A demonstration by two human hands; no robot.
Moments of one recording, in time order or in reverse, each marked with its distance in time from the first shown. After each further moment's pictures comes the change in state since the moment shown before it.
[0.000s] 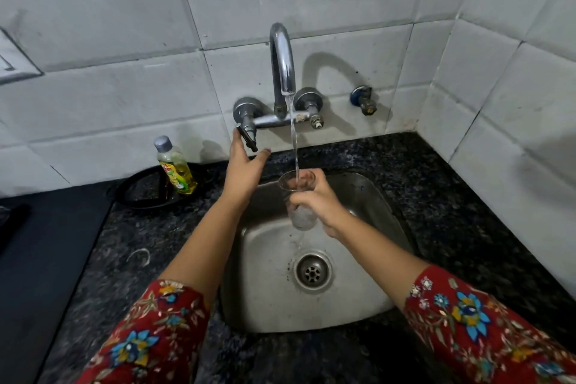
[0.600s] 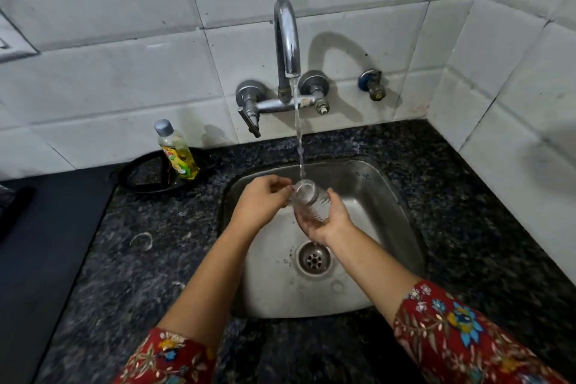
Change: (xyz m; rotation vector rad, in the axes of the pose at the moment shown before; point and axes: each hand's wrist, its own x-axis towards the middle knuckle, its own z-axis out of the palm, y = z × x) left_hand -0.053 -0.029 0.014 0.116 -0.275 -0.154; right_hand -0.006 0.036 0.000 1.106 0.208 0.785
